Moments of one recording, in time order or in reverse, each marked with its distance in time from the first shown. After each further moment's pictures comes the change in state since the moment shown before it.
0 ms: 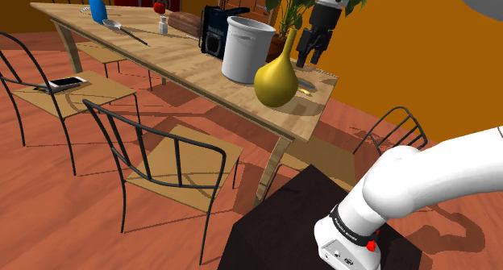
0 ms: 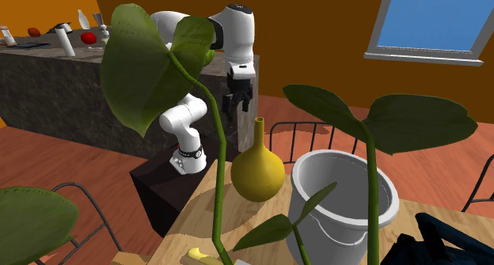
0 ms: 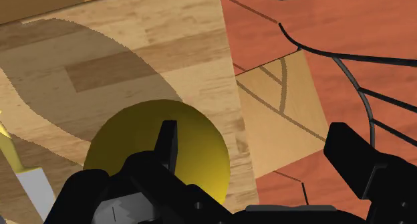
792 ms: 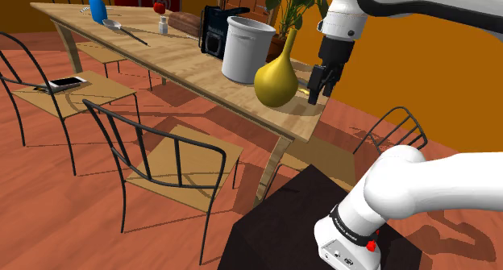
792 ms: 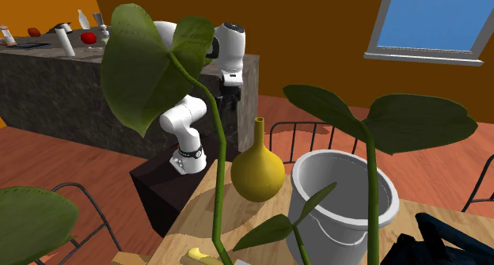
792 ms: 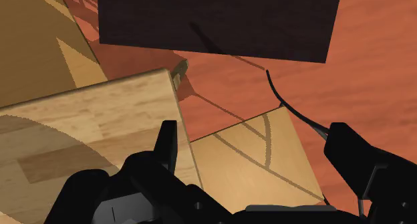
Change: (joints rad) arm 0.032 -0.275 0.101 -0.301 0.051 -0.078 0.118
